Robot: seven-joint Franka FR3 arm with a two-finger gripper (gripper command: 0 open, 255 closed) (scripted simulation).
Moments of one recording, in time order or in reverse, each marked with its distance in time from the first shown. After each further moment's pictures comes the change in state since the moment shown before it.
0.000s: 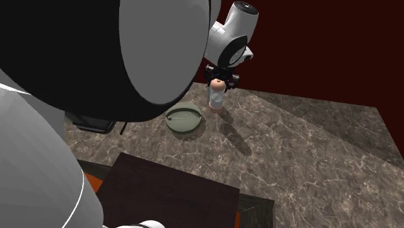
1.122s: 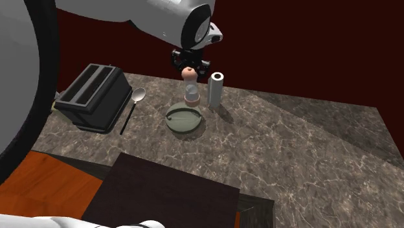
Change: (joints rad) arm 0.131 -0.305 0.051 -0.194 -0.092 -0.066 0.254
